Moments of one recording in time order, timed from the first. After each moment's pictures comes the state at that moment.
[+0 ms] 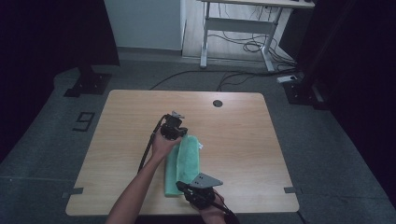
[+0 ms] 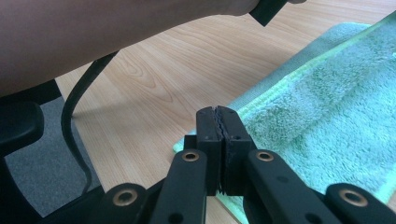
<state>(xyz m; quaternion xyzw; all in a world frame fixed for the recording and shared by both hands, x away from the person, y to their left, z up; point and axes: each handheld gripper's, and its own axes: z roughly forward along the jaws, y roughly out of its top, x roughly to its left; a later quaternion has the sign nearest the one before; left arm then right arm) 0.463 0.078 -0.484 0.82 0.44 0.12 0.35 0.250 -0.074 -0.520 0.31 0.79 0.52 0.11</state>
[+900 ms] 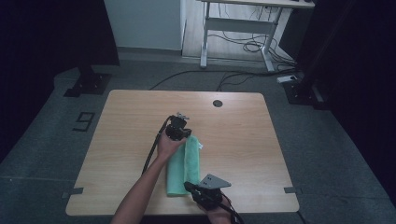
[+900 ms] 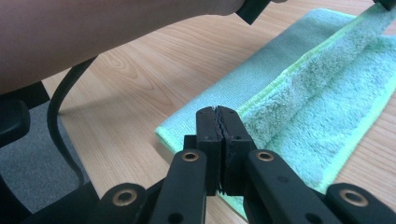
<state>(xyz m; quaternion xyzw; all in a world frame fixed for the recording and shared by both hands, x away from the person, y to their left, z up) 0.470 0.063 -0.496 0.82 0.44 0.11 0.34 0.249 -0.096 -0.527 0.33 0.78 0.51 0.11</state>
